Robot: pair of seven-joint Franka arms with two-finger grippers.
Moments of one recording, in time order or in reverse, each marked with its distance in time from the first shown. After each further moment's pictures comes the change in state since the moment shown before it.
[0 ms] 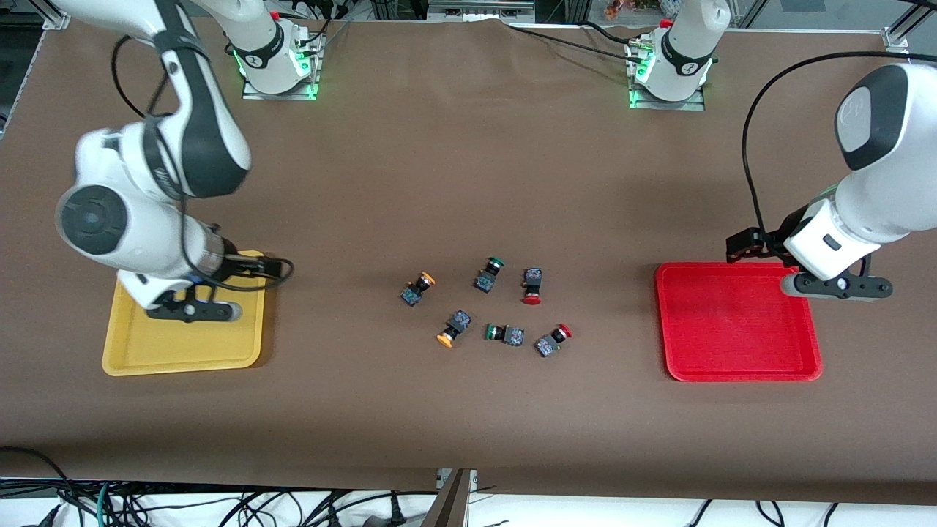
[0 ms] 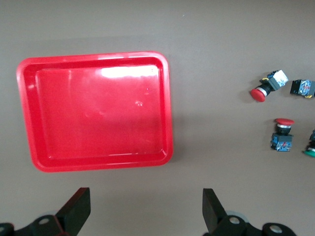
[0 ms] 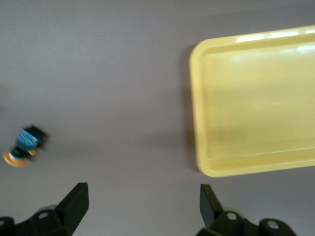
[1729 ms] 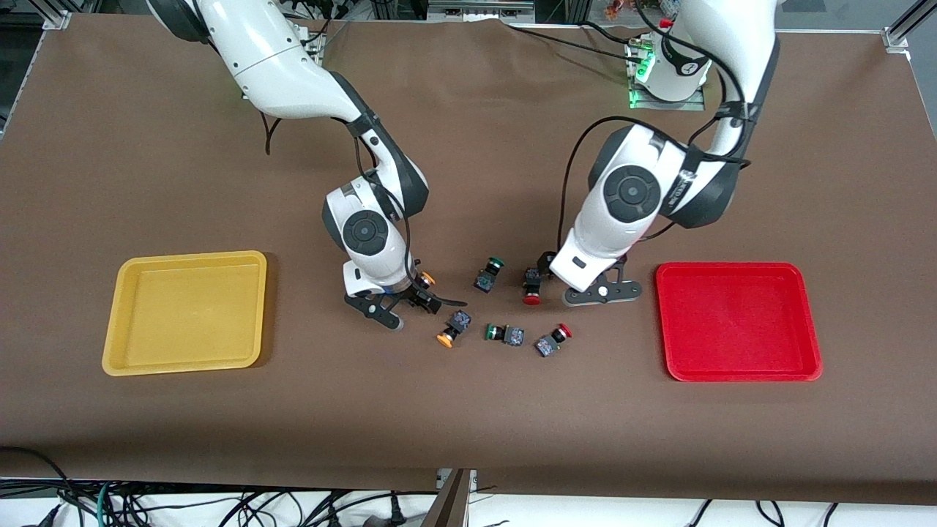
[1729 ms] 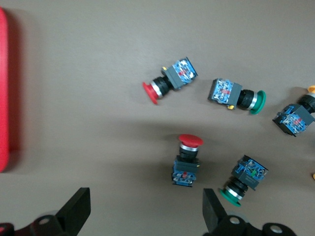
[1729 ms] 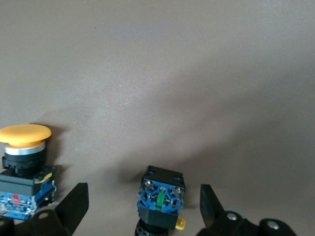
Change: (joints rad) left arm -0.375 0.261 -0.050 -0.022 0.025 0.322 -0.575; right arm 0.314 0.353 0.003 0.000 0.014 0.555 0.725
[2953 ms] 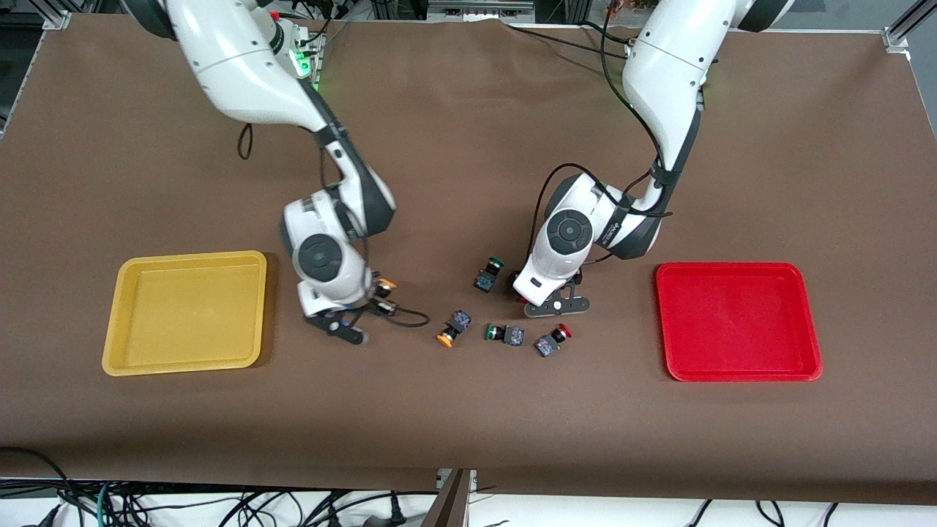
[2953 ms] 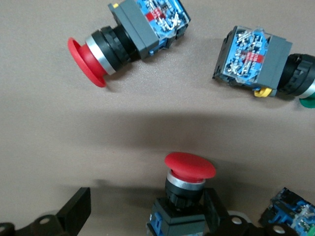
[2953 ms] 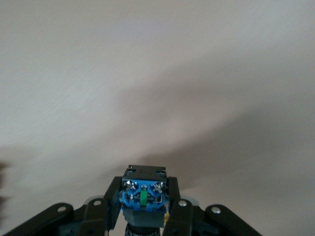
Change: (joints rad) left arm -0.054 0.233 0.000 -0.005 0.001 0.230 -0.044; right arm -0.137 -0.059 -0.024 0.020 0.000 -0.210 -0.316
